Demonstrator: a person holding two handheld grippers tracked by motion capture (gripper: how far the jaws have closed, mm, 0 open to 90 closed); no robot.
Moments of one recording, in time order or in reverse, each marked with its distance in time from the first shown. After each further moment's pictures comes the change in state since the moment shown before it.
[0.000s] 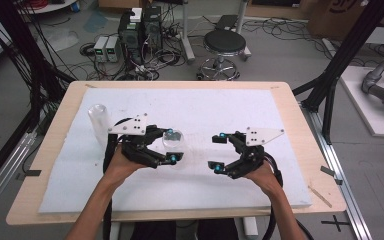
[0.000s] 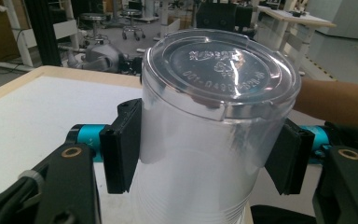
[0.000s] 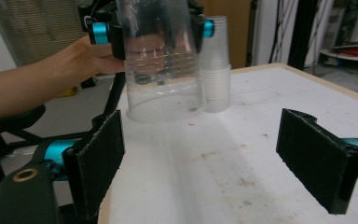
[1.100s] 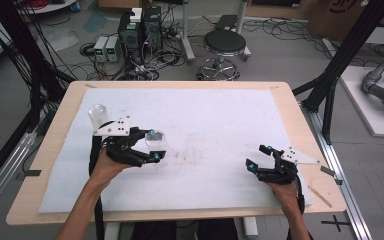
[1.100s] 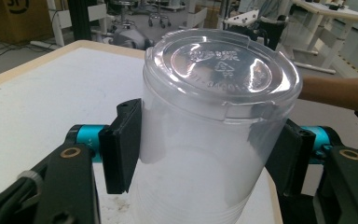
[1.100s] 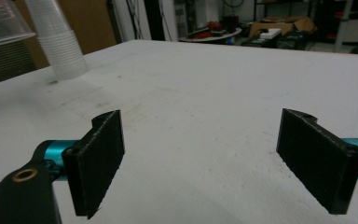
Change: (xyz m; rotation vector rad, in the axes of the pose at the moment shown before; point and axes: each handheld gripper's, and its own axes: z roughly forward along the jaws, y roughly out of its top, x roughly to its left) left arm 0.015 -0.031 -0.039 0.038 0.112 -0.047; right arm -0.014 -0.105 -0.090 -0.039 -0.556 0.185
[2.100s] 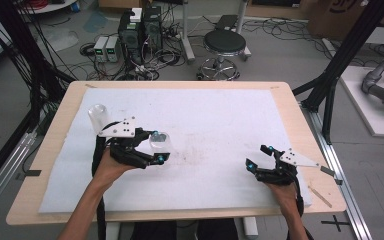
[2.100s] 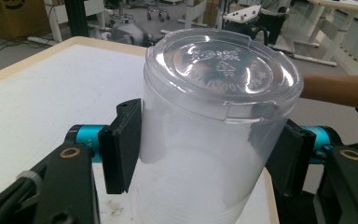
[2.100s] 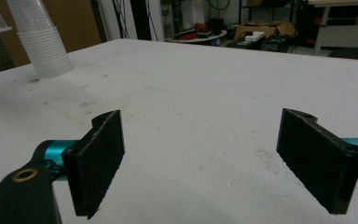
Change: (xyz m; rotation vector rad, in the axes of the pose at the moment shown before) left arm -0.007 0.005 0.008 0.032 0.003 0.012; right arm 0.005 -0.002 0.000 -0.009 -0.066 -0.024
